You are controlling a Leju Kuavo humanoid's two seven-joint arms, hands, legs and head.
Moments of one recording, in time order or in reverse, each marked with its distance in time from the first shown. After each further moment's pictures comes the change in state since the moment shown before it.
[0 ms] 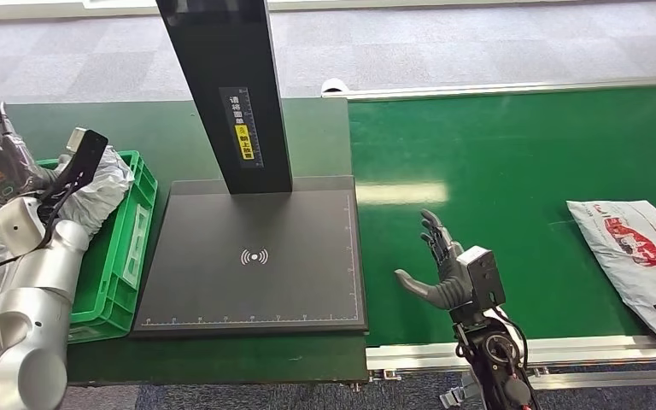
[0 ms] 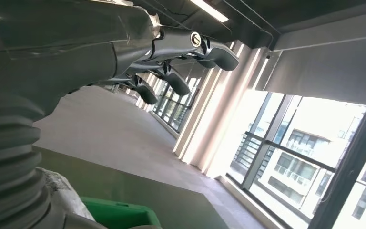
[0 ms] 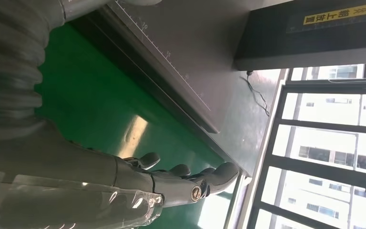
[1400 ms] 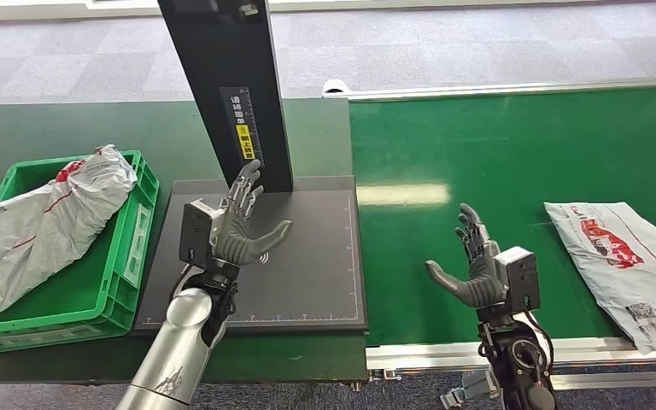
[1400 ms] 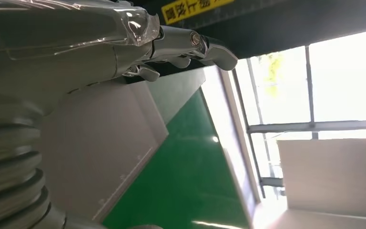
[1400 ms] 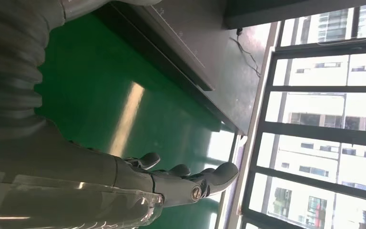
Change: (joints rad) left arm 0.430 -0.382 -0.547 -0.493 1.225 -0.755 -0.313; right arm 0.039 -0.011 -0.109 -0.081 -0.018 -0.032 0.008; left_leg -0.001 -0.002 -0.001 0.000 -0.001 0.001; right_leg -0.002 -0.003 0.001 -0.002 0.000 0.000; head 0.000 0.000
